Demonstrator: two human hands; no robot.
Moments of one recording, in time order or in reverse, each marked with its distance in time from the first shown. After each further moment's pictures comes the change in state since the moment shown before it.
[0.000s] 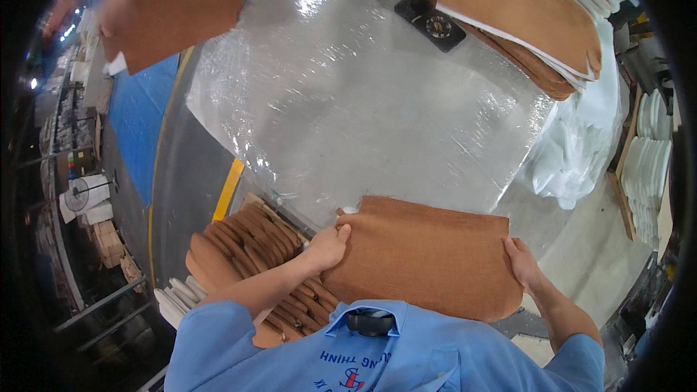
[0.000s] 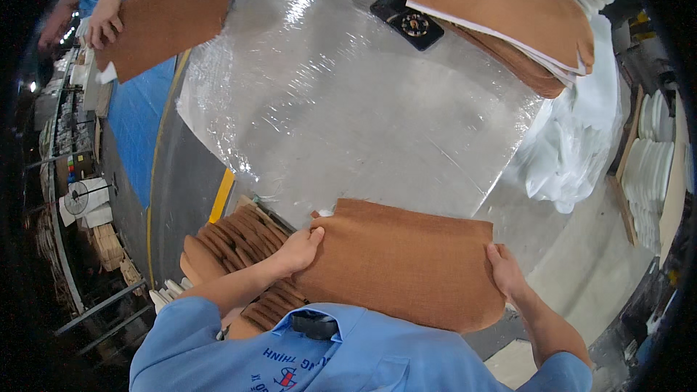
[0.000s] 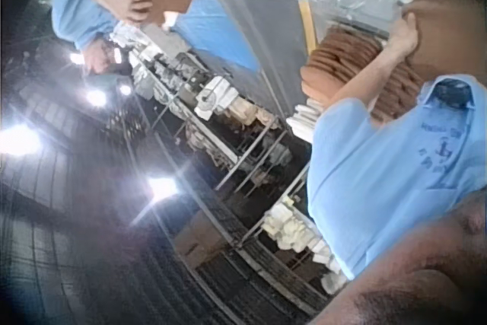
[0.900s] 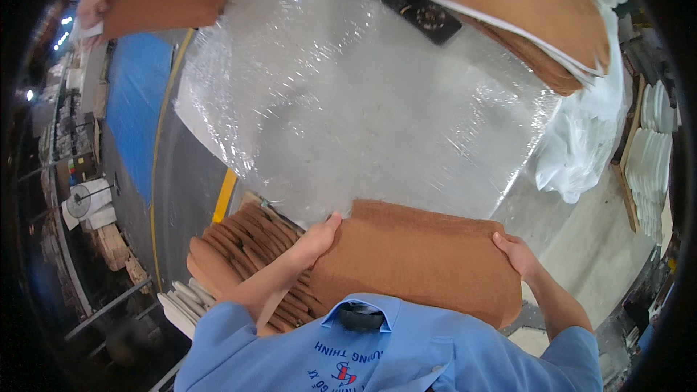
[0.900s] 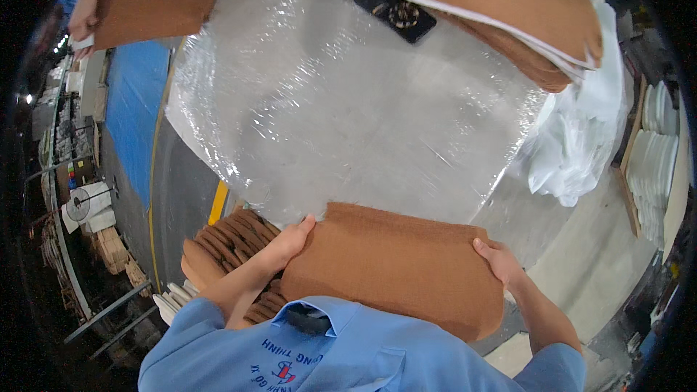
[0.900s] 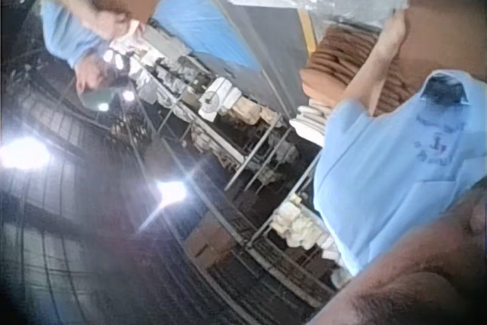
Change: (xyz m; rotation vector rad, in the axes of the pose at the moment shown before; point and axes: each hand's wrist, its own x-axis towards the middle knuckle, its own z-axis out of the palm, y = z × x) left_hand 0.048 -0.011 0.002 -0.528 -0.169 -0.247; right_hand 0.035 -0.020 0.000 0.197 -0.262 0.113
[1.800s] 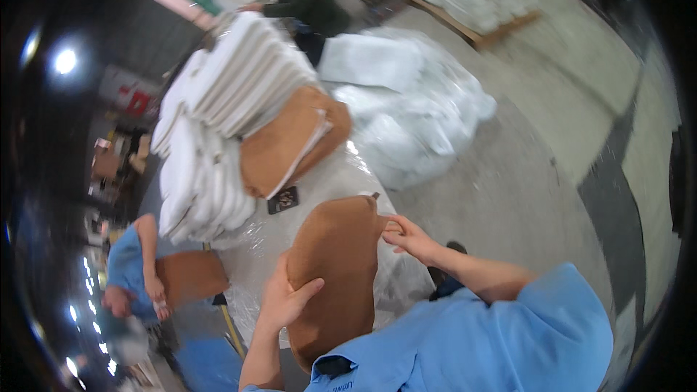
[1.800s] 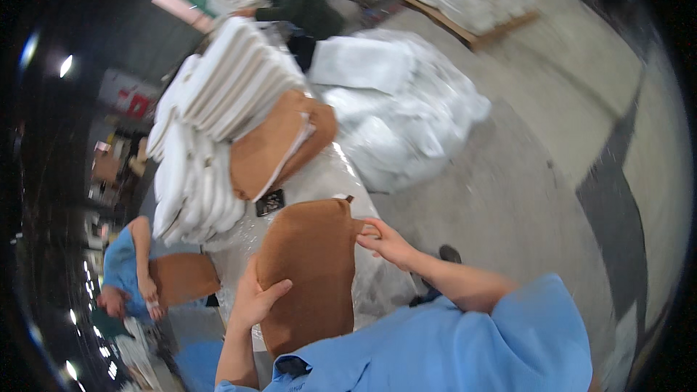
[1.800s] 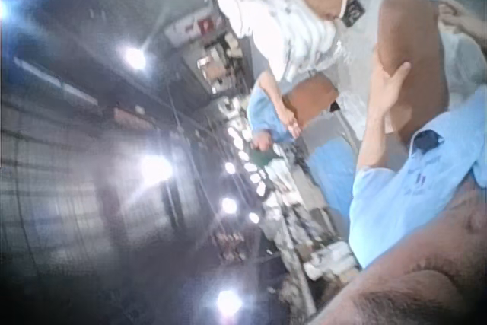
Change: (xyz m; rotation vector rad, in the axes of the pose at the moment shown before) left_hand -0.299 0.161 0.086 0.960 -0.117 1.285; right_hand -0.054 0.056 0.131 0.743 0.060 -1.038
